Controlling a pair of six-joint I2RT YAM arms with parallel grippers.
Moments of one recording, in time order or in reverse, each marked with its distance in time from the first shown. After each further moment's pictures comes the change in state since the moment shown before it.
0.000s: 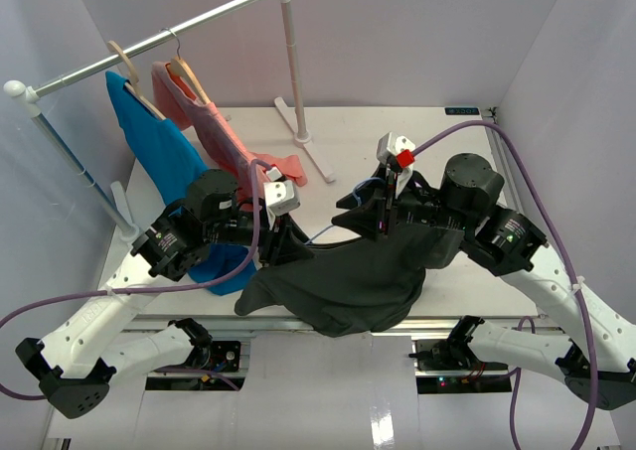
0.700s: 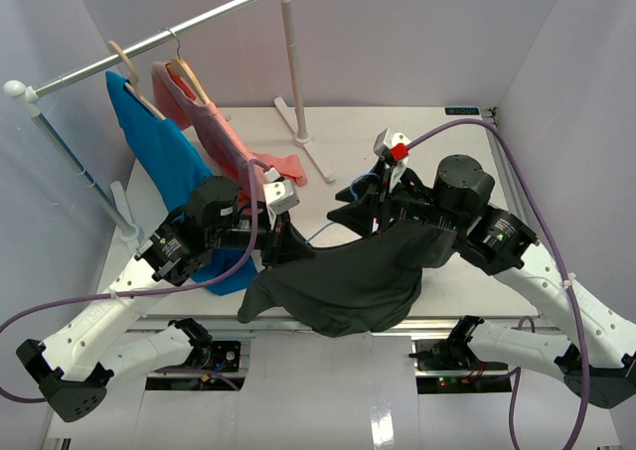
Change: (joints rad) left arm -0.001 -0.024 -0.068 0.069 -0.005 -0.136; right arm -0.003 0.016 -0.037 0.057 0.062 0.057
